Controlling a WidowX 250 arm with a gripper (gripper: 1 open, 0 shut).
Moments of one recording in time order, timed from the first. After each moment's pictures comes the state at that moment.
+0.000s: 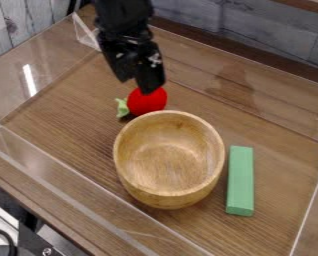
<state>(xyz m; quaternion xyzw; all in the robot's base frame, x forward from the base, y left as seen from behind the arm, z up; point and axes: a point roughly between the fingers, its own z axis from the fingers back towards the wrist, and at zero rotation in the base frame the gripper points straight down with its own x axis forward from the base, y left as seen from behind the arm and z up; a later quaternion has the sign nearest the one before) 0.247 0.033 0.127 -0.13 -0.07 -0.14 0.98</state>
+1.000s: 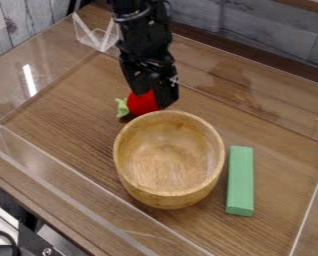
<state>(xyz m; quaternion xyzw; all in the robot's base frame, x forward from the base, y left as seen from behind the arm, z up) 0.277 0.040 0.083 -0.12 -0.05 -0.13 0.98</state>
